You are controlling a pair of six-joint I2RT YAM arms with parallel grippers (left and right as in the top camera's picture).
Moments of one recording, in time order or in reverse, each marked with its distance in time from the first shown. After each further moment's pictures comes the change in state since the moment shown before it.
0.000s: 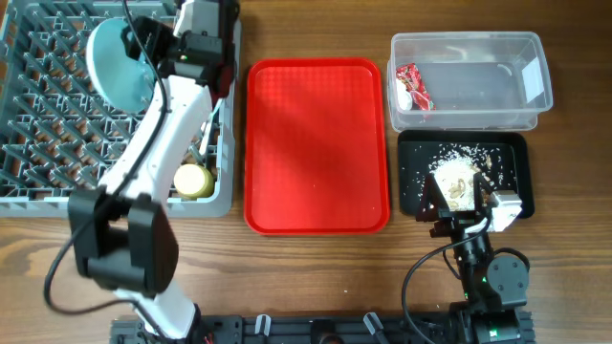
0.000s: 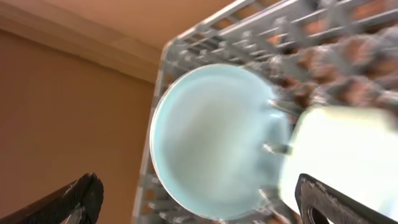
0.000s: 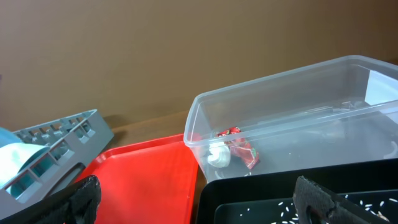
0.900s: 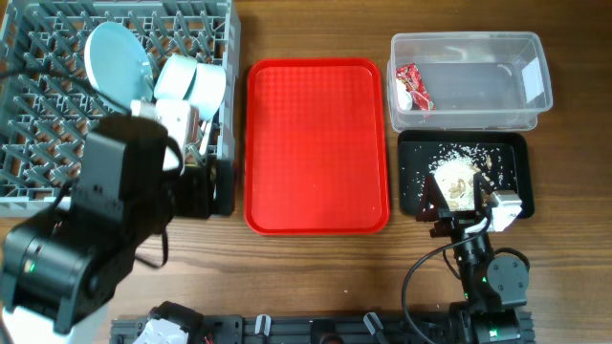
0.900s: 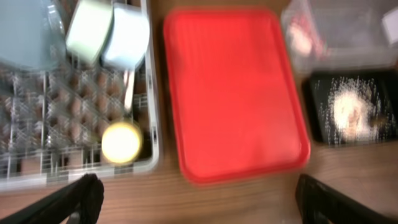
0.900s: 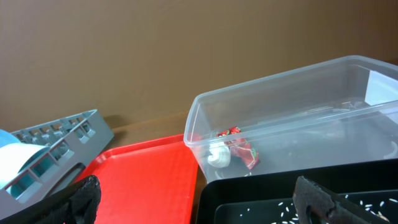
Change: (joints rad) left arm -0.135 -0.776 0.000 -0.812 0.943 -0.573; right arm 0.000 0.000 0.000 0.000 0.000 0.000
